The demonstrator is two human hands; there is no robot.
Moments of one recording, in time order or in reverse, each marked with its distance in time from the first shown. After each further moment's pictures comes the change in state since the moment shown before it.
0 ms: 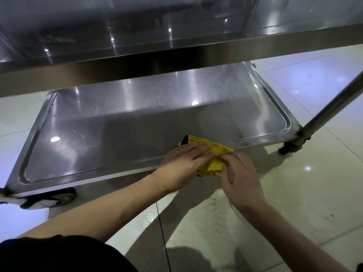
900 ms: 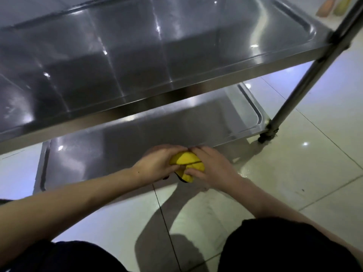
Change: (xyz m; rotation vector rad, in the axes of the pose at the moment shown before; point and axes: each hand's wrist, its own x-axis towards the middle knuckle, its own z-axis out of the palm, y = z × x) left_hand 0.024 0.001 -0.106 -0.359 -0.335 -0.246; right_hand 0.047 -0.030 -0.038 0.020 -0.517 -0.040
